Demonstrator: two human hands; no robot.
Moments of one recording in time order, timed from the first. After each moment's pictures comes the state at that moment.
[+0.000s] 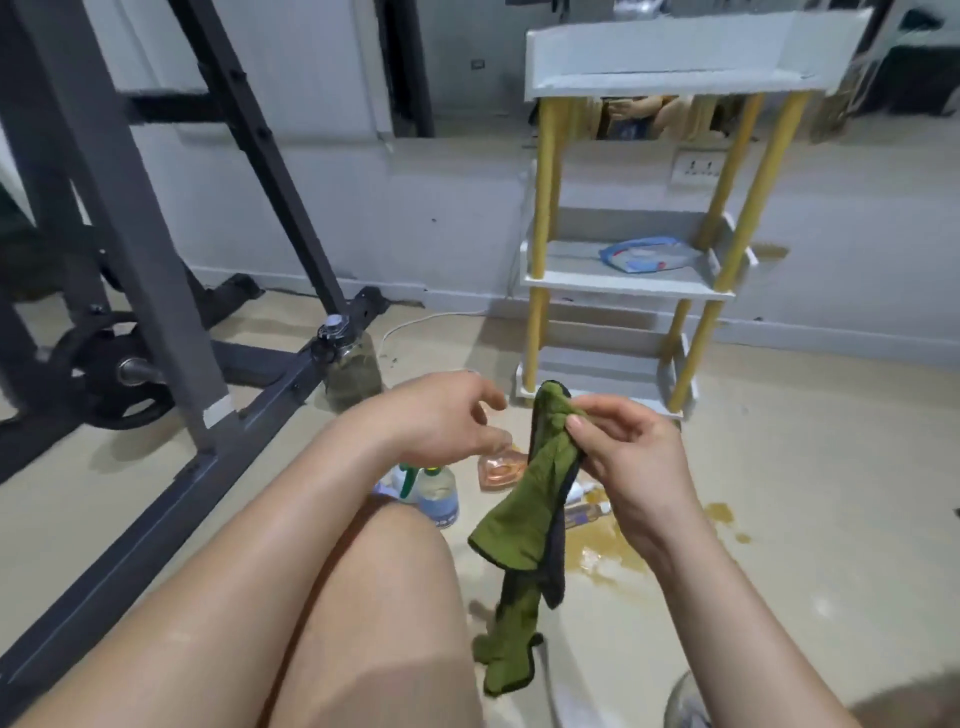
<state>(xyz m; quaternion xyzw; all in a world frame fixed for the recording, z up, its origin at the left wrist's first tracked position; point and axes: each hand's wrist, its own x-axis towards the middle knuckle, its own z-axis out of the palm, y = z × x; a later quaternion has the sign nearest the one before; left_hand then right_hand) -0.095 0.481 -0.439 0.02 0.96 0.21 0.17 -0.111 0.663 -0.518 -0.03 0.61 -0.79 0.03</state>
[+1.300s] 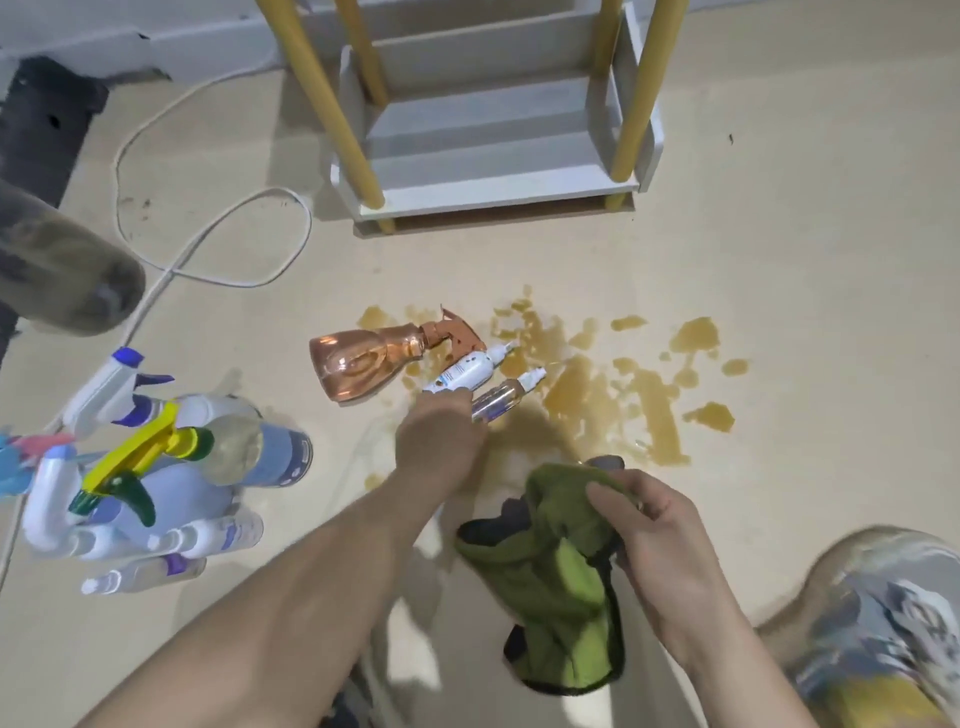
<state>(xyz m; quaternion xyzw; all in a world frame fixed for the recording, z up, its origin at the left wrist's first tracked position) -0.300 0.595 -0.872 0.01 0.99 0.08 0.14 -0.192 0.783 -0.789 0.32 0.61 -0.70 0.19</state>
